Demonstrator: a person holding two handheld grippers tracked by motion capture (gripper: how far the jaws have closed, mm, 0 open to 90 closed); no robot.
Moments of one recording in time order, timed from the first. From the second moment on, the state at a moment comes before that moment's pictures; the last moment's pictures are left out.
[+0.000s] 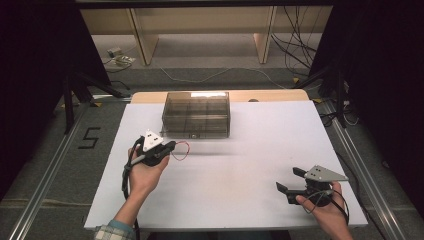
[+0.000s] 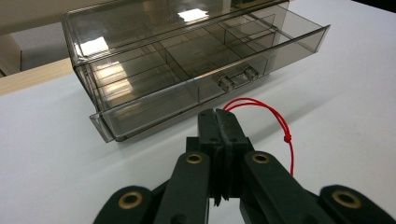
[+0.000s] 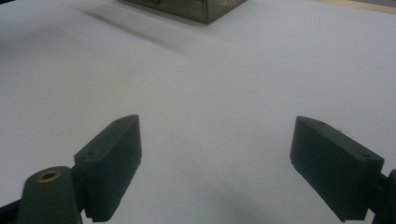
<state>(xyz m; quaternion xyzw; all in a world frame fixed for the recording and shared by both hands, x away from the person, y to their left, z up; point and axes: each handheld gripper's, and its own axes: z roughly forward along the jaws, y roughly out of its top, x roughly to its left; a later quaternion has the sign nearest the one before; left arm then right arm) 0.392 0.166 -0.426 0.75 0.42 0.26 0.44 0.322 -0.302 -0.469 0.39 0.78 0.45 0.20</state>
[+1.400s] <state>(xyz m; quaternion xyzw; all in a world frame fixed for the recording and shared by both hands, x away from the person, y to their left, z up) 0.406 0.151 -0.412 0.75 0.41 0.26 0.44 0.322 -0.301 -0.470 0.39 0.78 0.45 0.20</state>
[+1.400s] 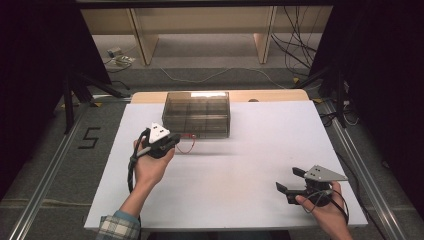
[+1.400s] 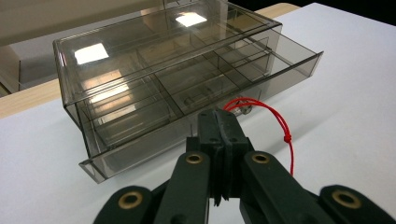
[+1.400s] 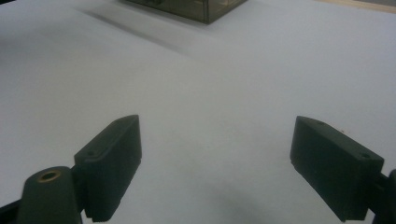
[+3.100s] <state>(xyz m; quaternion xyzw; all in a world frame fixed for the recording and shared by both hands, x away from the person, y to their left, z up) 0.436 0.133 -0.394 0.76 0.40 0.27 0.44 0.323 -0.301 -0.470 0.39 0.78 0.45 0.20</state>
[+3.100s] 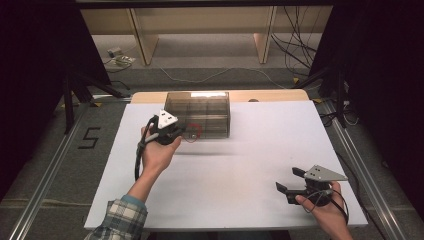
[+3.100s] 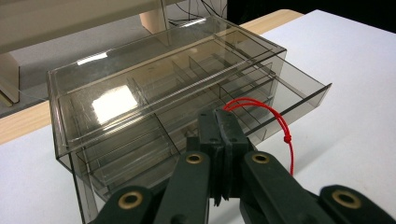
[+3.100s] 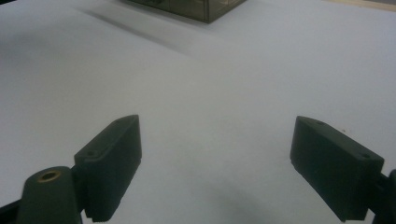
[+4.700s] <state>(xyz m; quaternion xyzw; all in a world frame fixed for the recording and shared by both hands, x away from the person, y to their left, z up) 0.457 0.130 -0.388 0.75 0.41 0.27 0.43 0.323 -0.301 -0.470 0.39 0.78 0.45 0.20</state>
